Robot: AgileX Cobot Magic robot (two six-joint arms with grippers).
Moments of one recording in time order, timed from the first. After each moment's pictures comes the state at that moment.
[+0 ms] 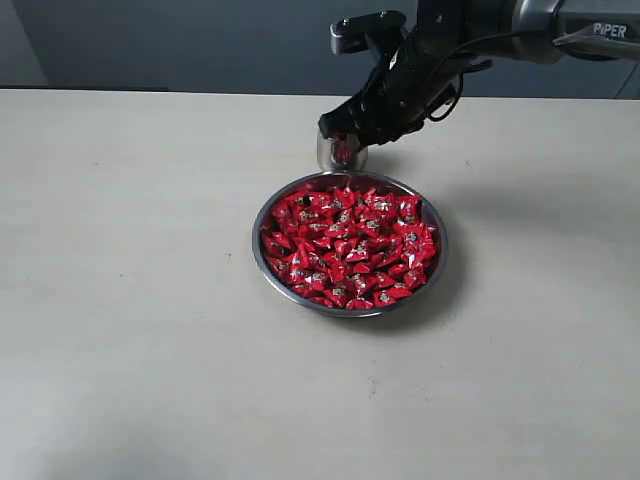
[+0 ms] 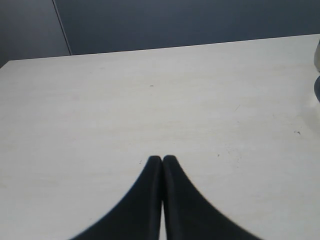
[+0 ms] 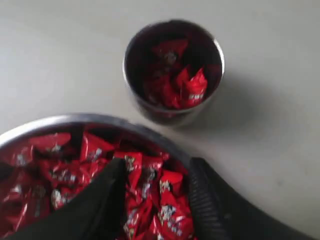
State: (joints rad) left arm 0.12 0.00 0.01 0.03 0.34 0.03; right arm 0.55 2.13 -1.67 0.14 0.69 -0.15
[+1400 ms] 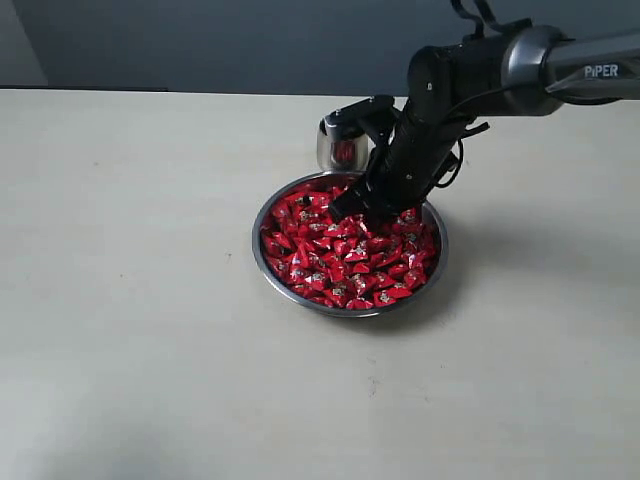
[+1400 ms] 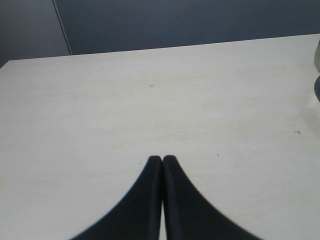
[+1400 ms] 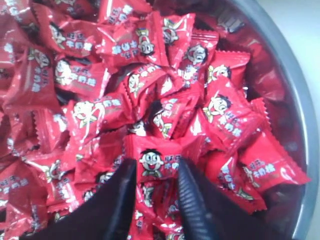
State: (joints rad) left arm 0.12 0.00 0.01 0.03 0.34 0.03; right arm 0.60 2.09 -1.44 0.13 0.72 -0.22
